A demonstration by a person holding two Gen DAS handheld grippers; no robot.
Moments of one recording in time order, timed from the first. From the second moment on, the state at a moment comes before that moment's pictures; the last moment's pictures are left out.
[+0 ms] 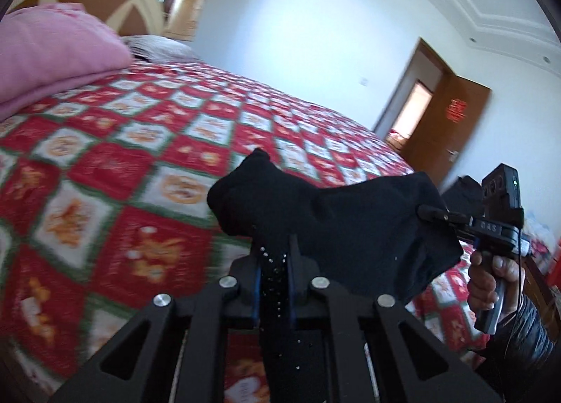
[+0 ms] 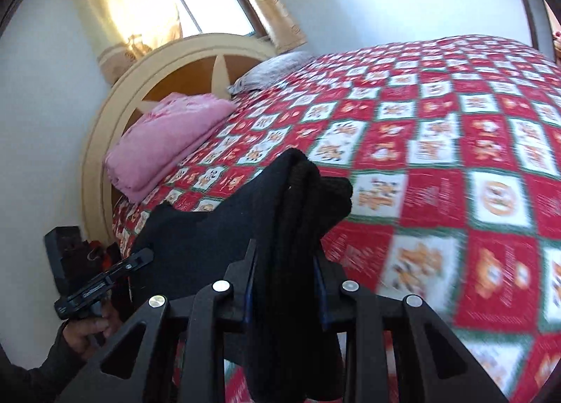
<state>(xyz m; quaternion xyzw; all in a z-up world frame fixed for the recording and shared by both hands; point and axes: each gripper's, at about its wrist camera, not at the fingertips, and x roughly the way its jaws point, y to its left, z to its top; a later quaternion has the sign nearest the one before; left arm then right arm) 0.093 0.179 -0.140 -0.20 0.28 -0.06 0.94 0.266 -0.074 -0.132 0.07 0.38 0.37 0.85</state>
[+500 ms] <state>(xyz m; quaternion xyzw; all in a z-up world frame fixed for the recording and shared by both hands) 0.103 0.204 -0.189 -0.16 0.31 0.04 0.94 0.310 -0.043 -0.190 0.05 0.43 0.30 0.85</state>
